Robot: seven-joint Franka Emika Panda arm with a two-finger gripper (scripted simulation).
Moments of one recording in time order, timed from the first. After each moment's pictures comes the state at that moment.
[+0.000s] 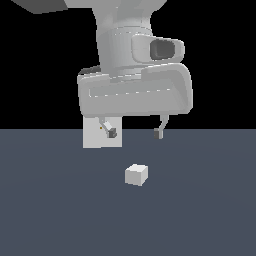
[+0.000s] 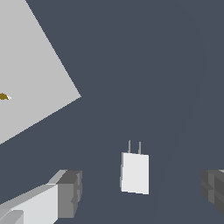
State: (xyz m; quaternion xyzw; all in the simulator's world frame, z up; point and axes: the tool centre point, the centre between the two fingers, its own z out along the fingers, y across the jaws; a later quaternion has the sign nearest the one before) arm -0.050 -0.011 0.089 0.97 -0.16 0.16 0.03
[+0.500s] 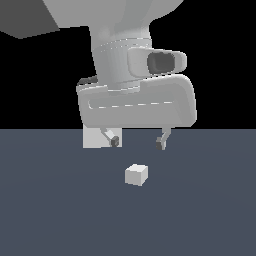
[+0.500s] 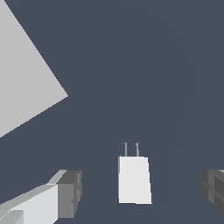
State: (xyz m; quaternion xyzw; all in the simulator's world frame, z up) arm -0.054 -0.015 0.072 0.96 -0.19 0.20 0.04
